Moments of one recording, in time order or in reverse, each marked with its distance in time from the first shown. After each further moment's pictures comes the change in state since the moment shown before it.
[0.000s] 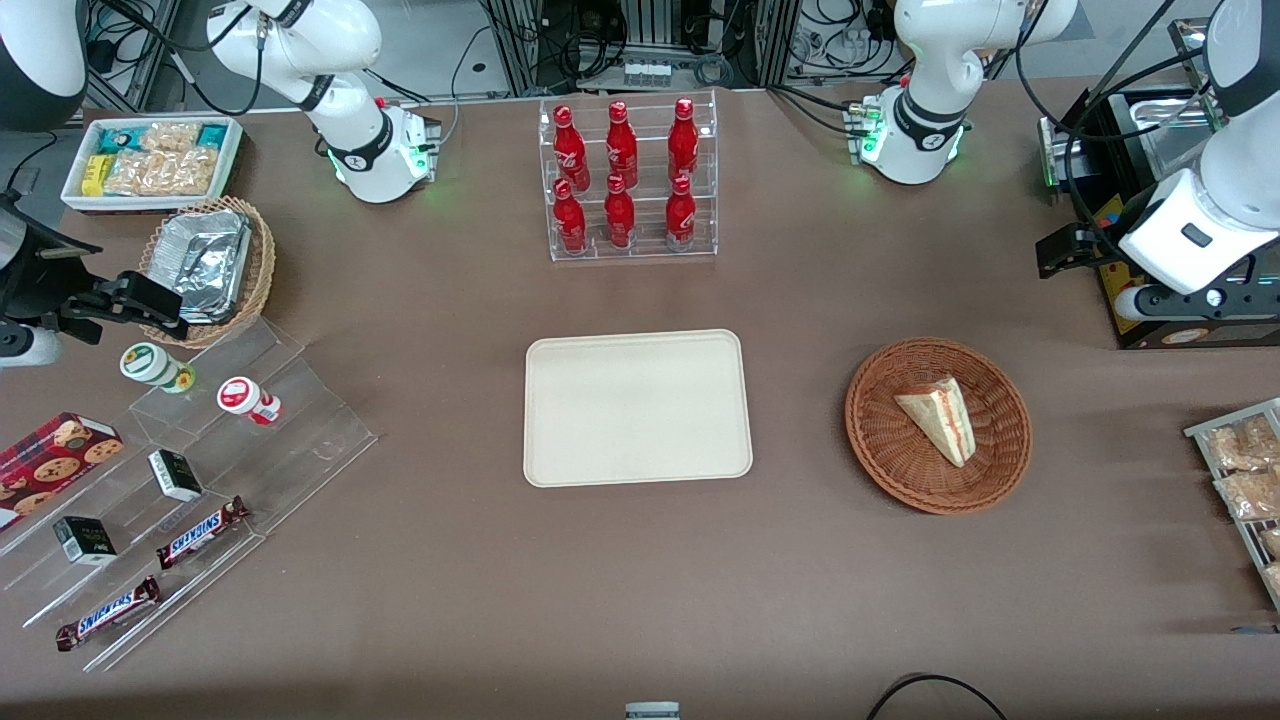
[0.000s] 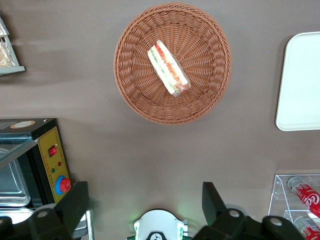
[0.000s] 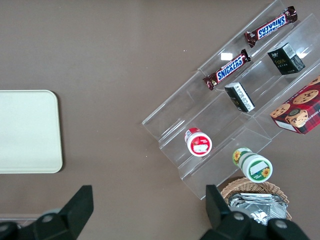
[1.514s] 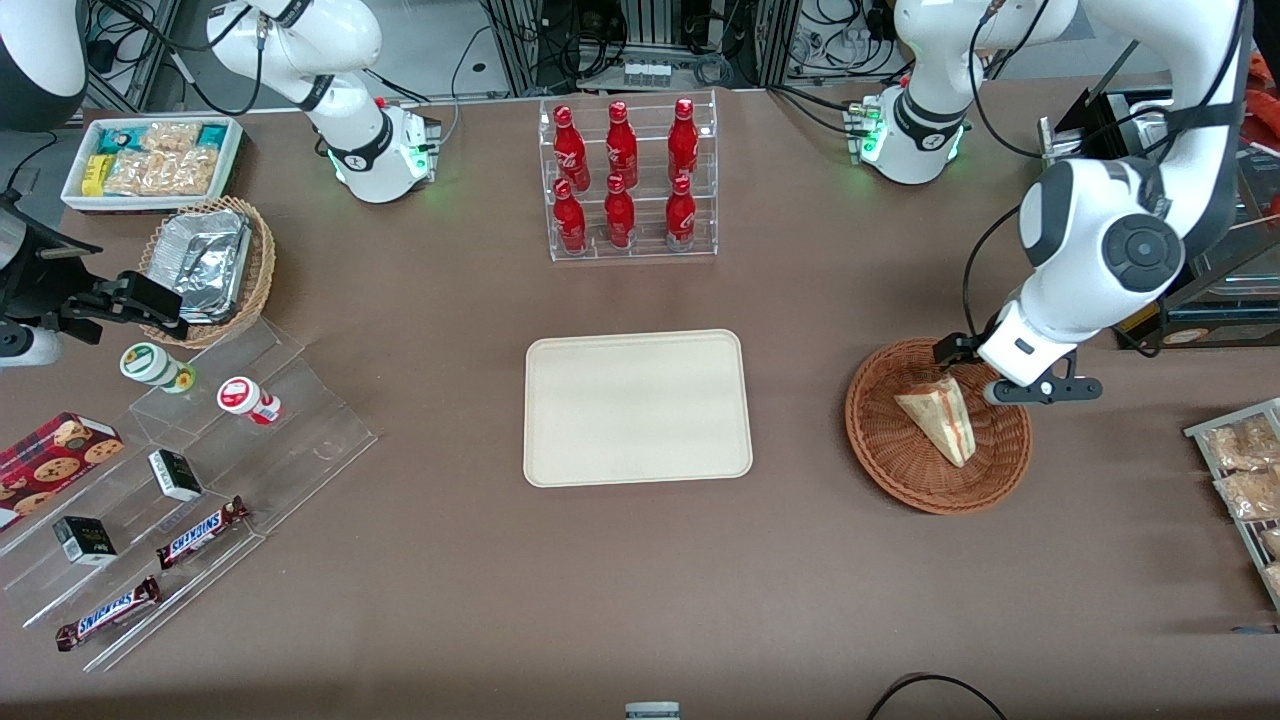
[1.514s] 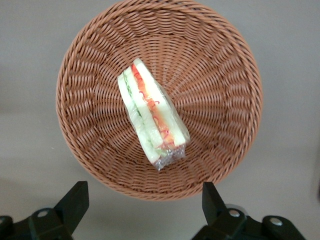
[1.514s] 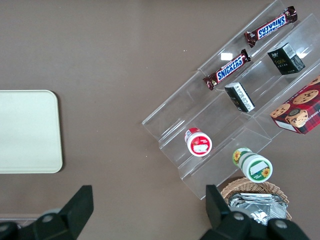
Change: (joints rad) arm -0.024 0.072 0.004 -0.584 -0.021 0.785 -0.164
